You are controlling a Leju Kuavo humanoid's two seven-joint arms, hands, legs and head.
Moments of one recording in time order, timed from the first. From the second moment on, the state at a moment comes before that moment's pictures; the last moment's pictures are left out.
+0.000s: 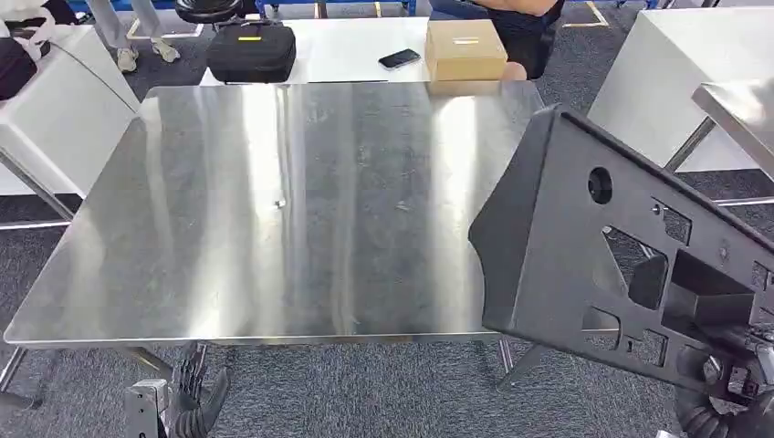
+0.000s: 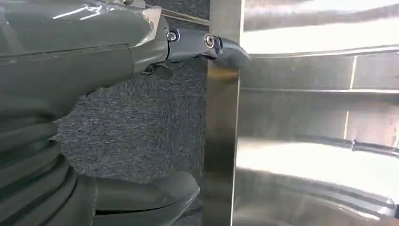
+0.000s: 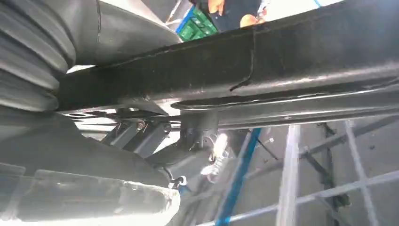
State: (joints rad) left arm 0.25 -0.09 0.05 -1.35 0.17 0.16 -0.40; right arm 0.38 -0.24 -0.09 -2.12 0.60 -0.70 -0.35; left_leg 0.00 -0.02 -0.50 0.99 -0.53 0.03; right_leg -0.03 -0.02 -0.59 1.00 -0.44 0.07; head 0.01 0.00
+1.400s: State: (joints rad) left arm -0.08 -0.07 -0.18 -0.94 0.14 0.12 -0.47; right arm -0.44 -0.31 0.47 -1.56 1.20 0.08 0.06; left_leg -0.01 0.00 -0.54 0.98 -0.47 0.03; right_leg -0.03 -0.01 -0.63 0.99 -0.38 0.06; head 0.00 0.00
